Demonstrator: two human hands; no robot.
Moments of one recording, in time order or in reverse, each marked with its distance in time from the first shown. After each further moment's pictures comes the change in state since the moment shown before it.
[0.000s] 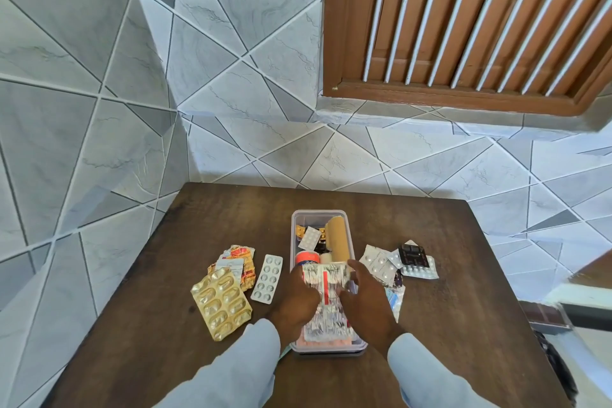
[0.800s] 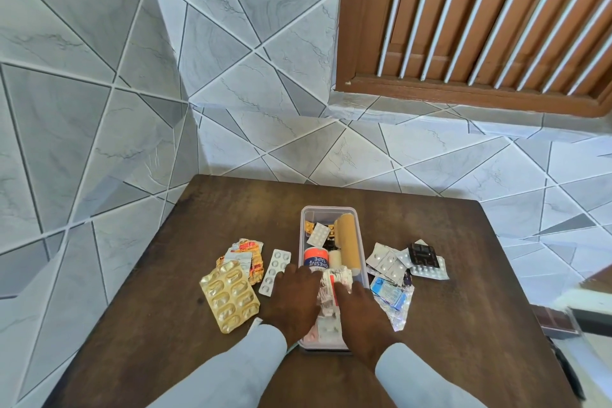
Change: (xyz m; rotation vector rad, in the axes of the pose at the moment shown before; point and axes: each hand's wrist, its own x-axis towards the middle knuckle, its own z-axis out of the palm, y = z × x) left_hand -0.002 -0.012 -0.022 1.232 0.099 0.371; right_hand -0.011 0.002 0.017 -0.769 -0.241 -0.184
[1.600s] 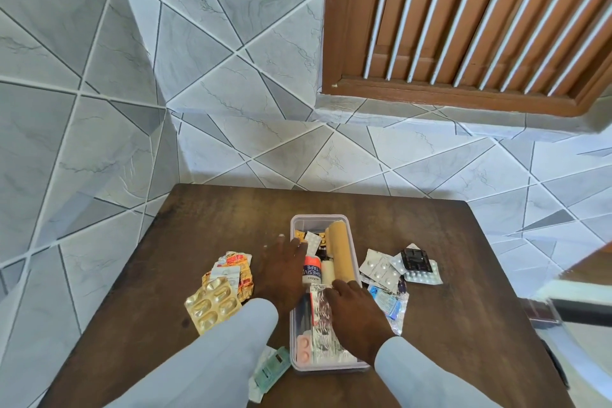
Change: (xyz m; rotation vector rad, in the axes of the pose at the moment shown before) left_hand 0.060 -0.023 -0.016 0.043 0.066 0.010; right_hand 0.037 0.014 0.008 -0.203 0.122 -0.143
